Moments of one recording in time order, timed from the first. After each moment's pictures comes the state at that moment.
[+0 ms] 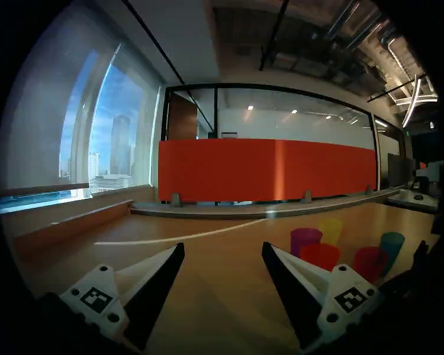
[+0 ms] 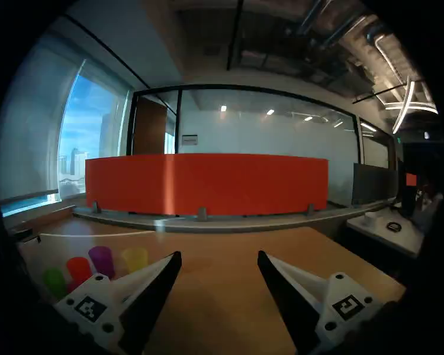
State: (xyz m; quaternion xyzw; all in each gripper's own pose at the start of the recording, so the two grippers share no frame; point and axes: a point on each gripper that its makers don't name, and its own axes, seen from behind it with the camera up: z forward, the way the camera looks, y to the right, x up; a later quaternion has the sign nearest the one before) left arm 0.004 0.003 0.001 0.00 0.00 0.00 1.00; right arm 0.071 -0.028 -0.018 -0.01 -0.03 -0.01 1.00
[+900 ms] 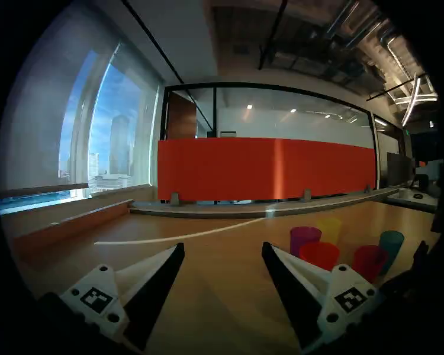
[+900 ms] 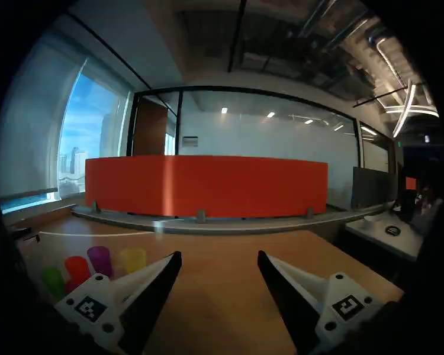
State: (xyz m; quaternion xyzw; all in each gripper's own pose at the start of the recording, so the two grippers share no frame) left arm 0.000 0.004 0.000 -0.01 0.00 0.00 1.00; right arm 0.076 -0.025 -0.021 -0.01 -0.02 -0.01 1.00
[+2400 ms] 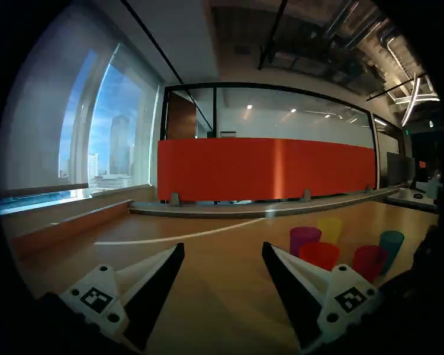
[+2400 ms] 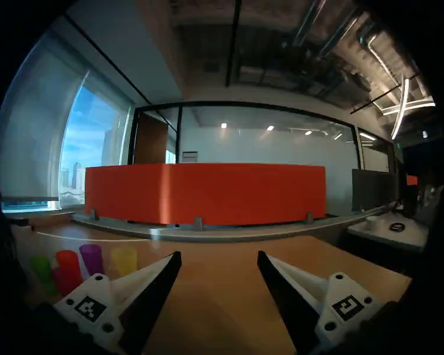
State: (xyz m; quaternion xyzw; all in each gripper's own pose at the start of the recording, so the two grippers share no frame) left arm 0.000 0.004 0.000 -0.01 0.00 0.00 1.00; right arm 0.042 0.002 -0.009 0.00 0.03 0.00 1.00
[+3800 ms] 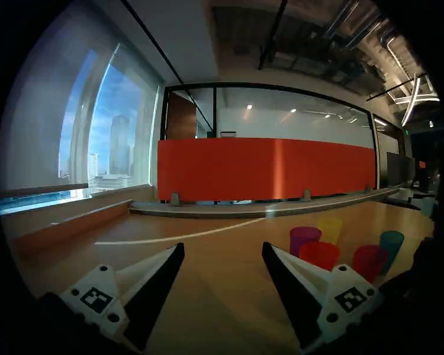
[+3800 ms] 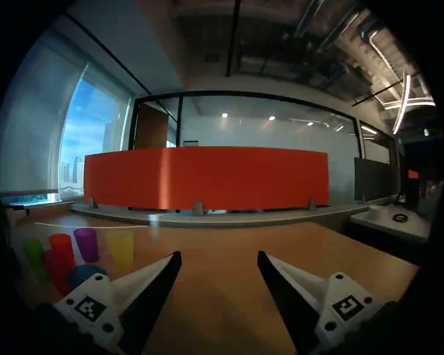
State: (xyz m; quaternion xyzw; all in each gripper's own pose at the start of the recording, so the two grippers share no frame) left arm 0.000 0.004 0.000 -0.01 0.00 0.00 1.00; right arm 0.000 0.002 0.002 0.00 0.00 0.00 1.00
